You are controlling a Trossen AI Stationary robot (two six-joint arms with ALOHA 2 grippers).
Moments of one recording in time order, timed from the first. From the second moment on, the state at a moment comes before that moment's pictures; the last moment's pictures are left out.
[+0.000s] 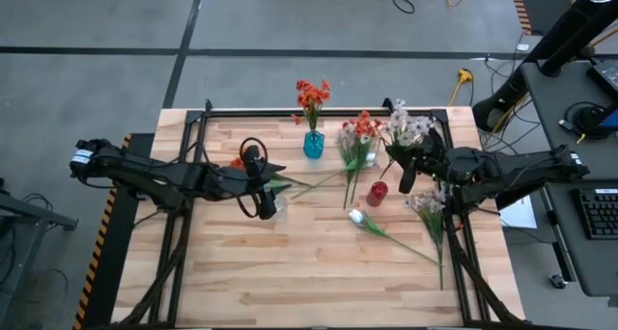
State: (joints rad) left arm -0.19 1.16 0.87 -0.16 -0.52 -0.12; right arm 0.12 0.68 0.69 -0.20 0.60 0.23
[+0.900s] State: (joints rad) left arm -0.19 1.16 0.87 -0.16 -0.52 -0.12; right arm 0.12 0.78 0.72 -0.28 0.51 0.32
